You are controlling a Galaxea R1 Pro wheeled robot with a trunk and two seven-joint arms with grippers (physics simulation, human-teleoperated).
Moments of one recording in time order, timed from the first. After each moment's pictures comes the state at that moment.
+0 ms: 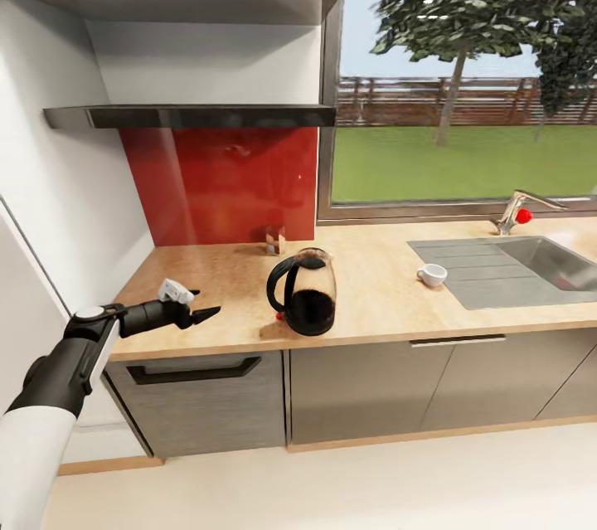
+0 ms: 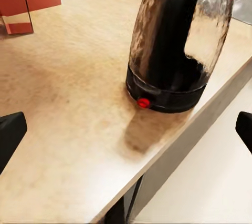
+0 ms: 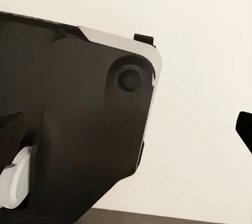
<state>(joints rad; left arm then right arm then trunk) -0.75 0.26 0.07 -1.02 -0.05 0.34 -0.99 -0.19 -0.05 0.01 -0.03 0.16 -0.03 0.12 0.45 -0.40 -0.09</state>
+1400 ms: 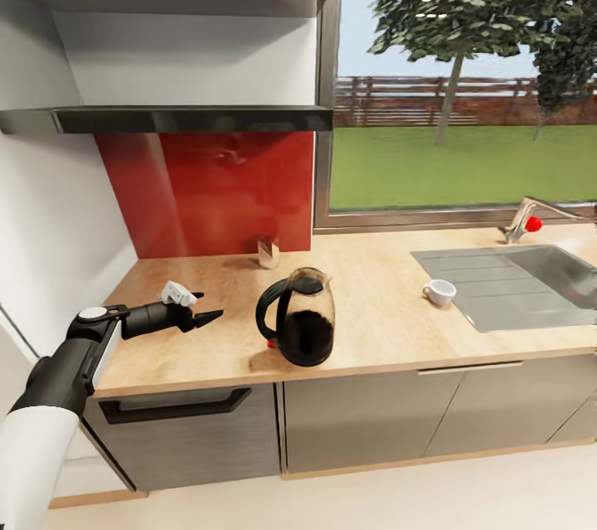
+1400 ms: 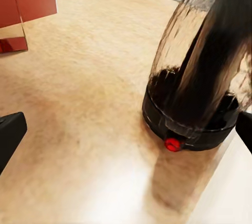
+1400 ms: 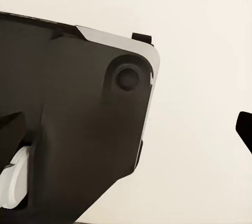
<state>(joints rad) -0.75 0.25 0.08 -1.01 -0.07 0.34 -1.03 -0.19 -0.05 0.01 -0.03 0.16 -0.03 0.12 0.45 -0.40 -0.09</state>
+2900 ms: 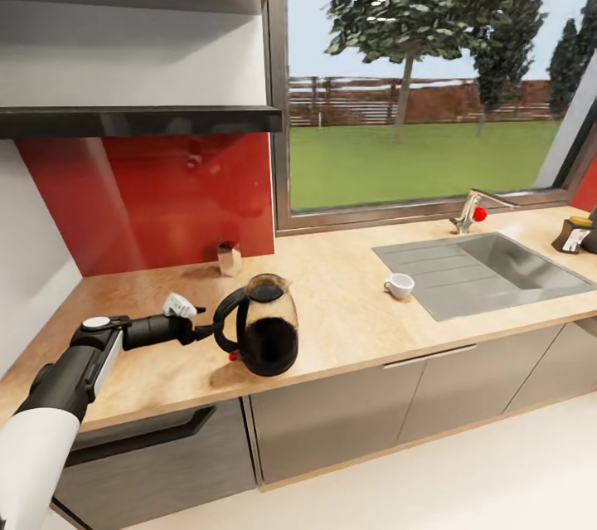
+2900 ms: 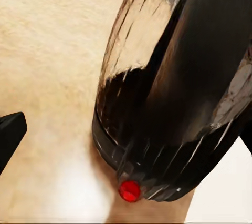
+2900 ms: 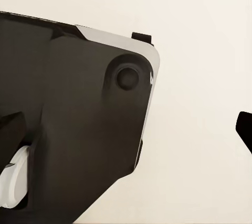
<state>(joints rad) -0.75 0.25 0.07 -0.91 -0.07 0.34 -1.08 -0.19 -0.05 0.01 -0.03 0.16 -0.02 0.12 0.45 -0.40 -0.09</state>
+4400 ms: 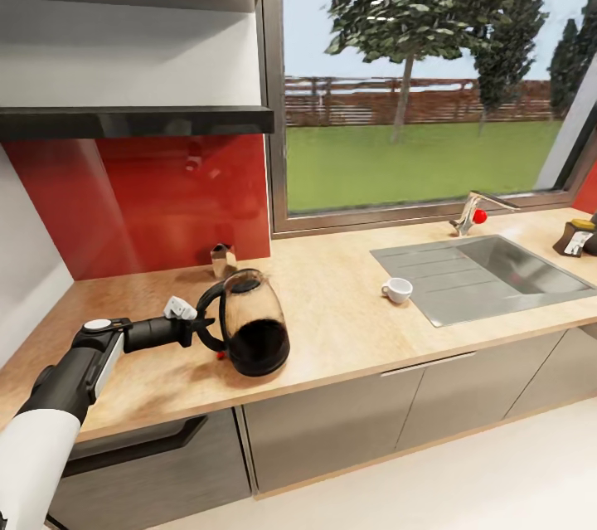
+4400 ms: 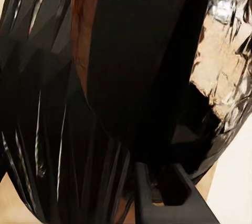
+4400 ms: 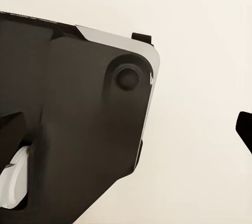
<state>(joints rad) -0.75 0.25 0.07 -0.90 -0.06 0.34 -1.08 -0.19 -0.05 0.01 -0.03 0.16 -0.02 0.12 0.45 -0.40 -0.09</state>
